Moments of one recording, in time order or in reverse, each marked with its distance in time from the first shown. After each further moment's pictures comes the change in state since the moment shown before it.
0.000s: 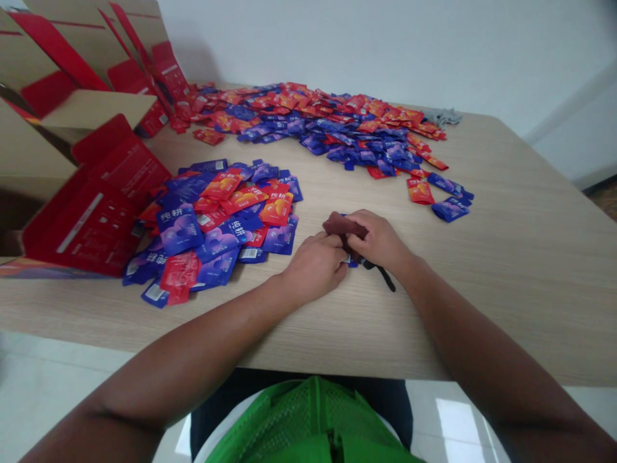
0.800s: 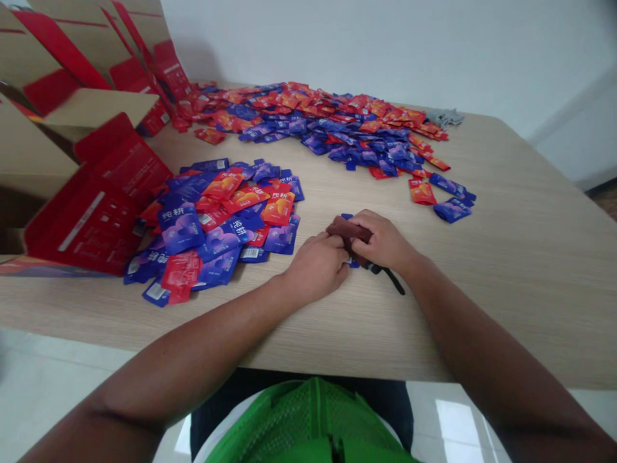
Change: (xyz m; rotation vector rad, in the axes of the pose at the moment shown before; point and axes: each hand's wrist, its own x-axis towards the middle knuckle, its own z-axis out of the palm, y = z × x) left_hand 0.000 0.001 -0.001 0.006 -0.007 -0.005; right_hand -0.004 -0.002 -0.009 0.010 -0.060 -0.020
